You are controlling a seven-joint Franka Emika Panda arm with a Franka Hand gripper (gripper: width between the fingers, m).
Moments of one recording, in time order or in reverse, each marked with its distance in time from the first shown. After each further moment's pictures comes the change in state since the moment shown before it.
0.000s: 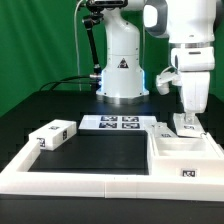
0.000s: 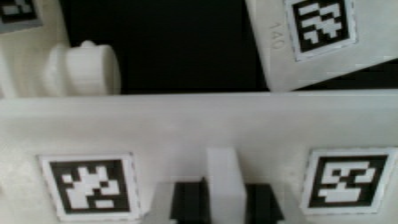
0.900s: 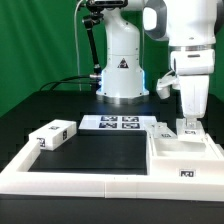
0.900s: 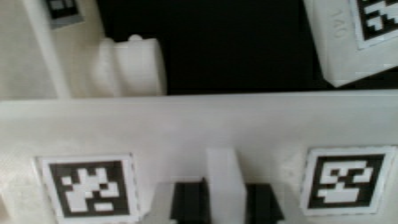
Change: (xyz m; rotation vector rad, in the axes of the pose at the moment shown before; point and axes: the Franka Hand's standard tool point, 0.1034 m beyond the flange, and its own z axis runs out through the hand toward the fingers) arm 0.000 0.023 0.006 -0.015 0.022 0.051
